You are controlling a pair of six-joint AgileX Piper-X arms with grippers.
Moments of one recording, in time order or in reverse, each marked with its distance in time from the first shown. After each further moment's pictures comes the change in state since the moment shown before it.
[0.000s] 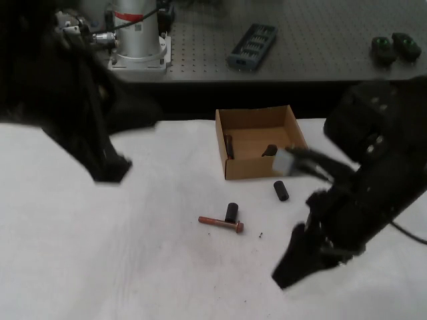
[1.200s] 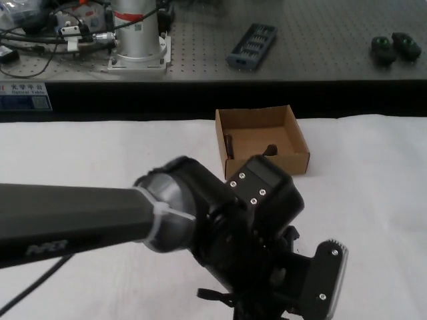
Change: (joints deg) left arm -26.4 38.4 0.0 -10.4 -3.0 35.6; right arm -23.1 -38.0 0.0 -2.8 -1.0 10.6
